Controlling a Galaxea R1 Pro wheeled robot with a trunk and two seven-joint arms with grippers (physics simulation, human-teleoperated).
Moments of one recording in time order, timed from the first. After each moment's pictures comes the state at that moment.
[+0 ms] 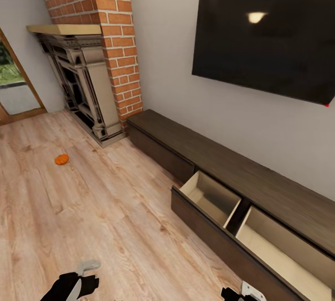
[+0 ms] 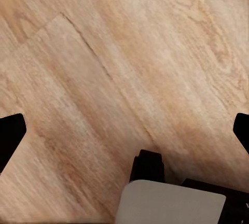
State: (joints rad) left arm -0.36 0.11 0.06 -0.60 0.14 0.50 0.11; right arm -0.46 -0.01 0.09 -0.16 -0.63 0.05 -0.18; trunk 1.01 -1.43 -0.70
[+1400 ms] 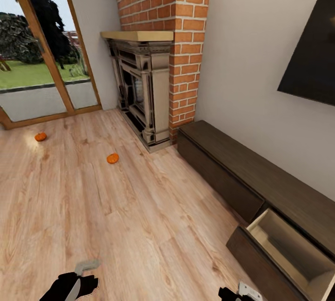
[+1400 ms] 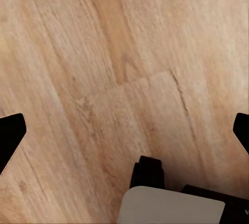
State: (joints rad) left arm -0.36 0.11 0.06 -0.60 0.14 0.50 0.11; right arm -0.46 0.00 0.09 -0.16 -0.63 0.05 -0.18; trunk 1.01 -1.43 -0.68
